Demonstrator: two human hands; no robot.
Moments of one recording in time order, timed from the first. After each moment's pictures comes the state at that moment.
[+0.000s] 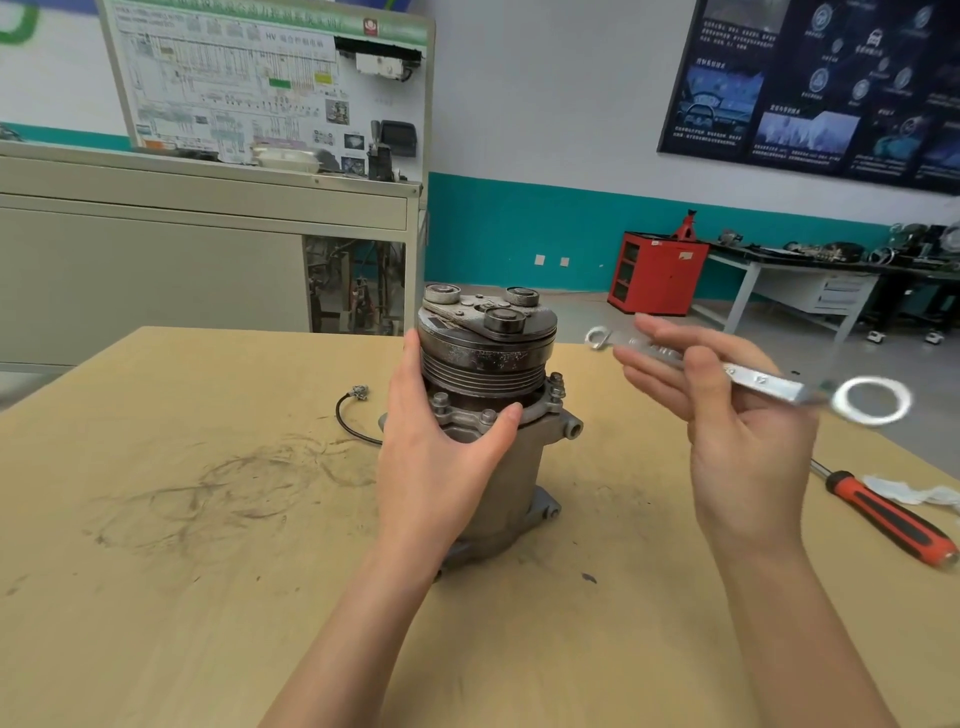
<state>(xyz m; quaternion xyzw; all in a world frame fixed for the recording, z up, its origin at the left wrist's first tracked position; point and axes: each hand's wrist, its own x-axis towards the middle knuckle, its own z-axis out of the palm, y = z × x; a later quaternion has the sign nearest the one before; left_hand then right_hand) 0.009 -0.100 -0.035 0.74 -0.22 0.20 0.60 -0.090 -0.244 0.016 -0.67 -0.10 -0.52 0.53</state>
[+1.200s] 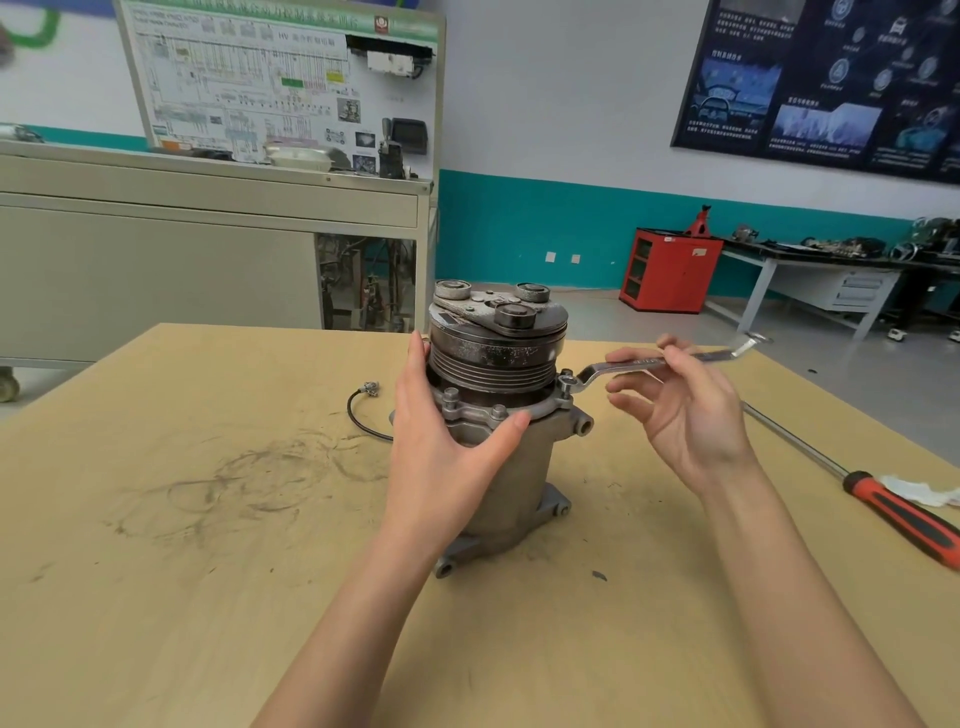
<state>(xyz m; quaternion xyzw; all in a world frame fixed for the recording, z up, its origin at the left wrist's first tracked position) 0.009 -0.092 -0.034 0.74 -0.24 0.14 0.61 -0.050 -0.290 0.009 -0.53 -0.06 -0.27 0.80</state>
